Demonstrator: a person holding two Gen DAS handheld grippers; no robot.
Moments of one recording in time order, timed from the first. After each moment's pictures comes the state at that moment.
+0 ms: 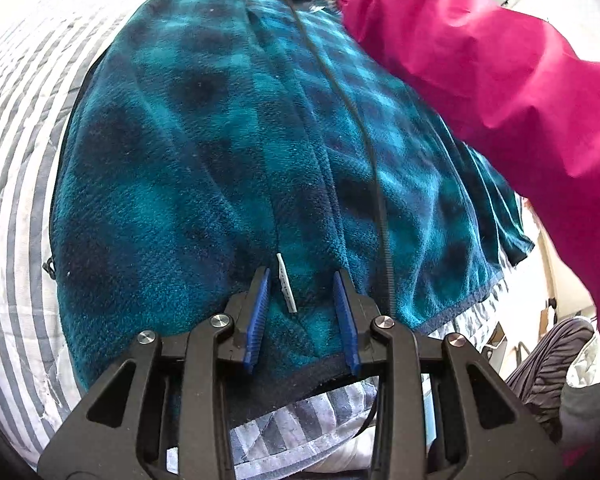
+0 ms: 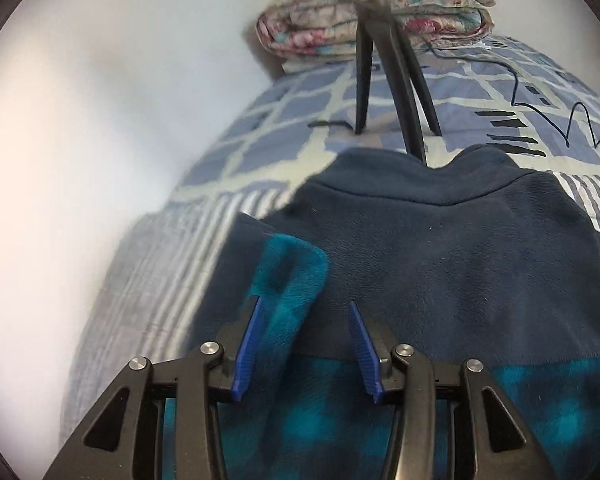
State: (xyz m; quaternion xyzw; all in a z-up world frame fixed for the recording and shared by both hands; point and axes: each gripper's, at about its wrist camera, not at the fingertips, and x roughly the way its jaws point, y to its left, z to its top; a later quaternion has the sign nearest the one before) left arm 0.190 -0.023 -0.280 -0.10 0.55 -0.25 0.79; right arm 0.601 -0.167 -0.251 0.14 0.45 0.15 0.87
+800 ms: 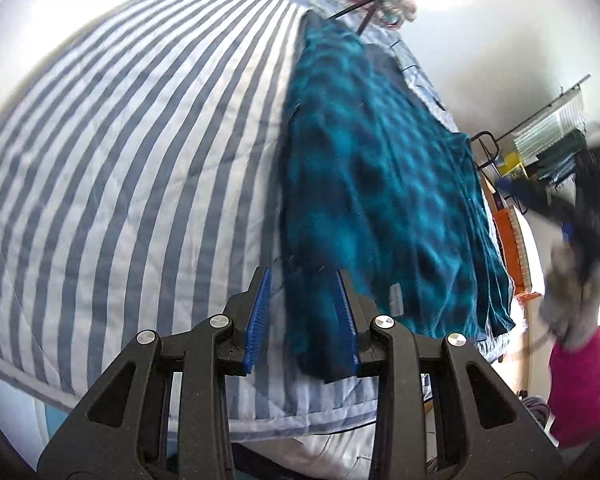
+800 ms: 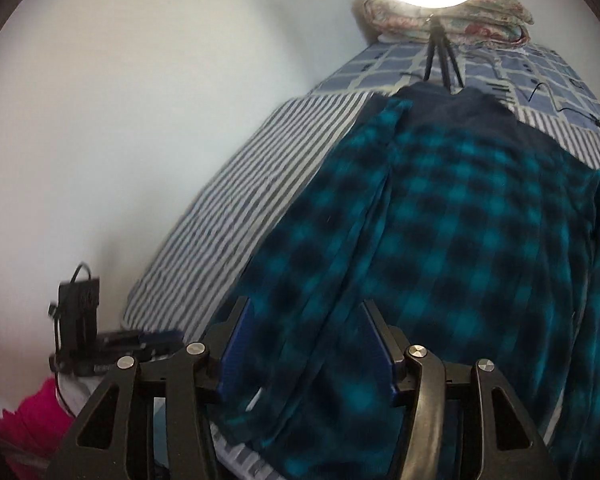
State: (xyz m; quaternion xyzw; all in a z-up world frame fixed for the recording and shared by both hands) left arm 0.172 0.118 -0.253 -0.25 0.52 -0.14 0.81; right arm 0.240 -0.165 -0.158 0.05 0.50 0.28 0.82
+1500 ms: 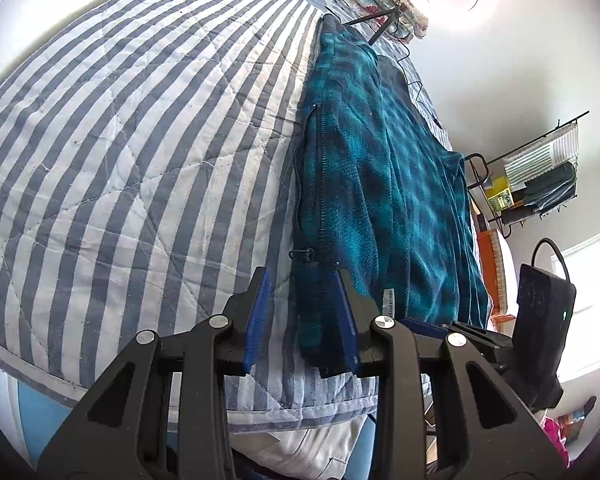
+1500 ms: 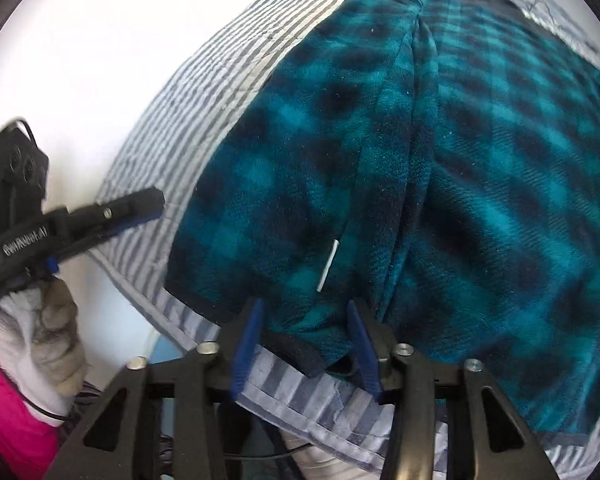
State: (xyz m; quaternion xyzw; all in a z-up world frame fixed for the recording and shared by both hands) left arm 0.161 0.135 -0.260 -0.30 0.51 -0.14 0.79; right arm 0.148 -0.091 -0.252 0.01 0.61 0.20 0.77
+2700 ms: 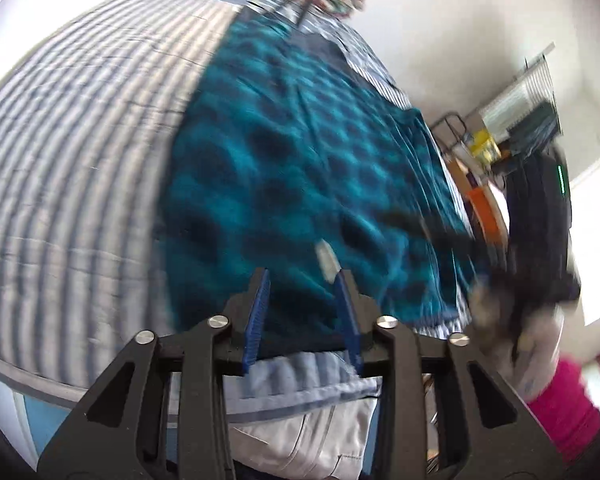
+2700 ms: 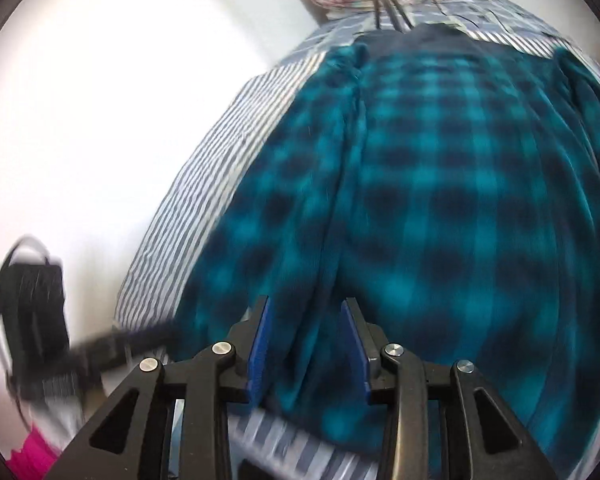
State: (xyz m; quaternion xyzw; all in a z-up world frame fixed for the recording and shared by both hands) left arm 0.149 0.034 -0.232 -0.20 0.50 -0.21 0.82; right arm 0.159 -0.195 -0.204 0.13 0.51 0.21 0.82
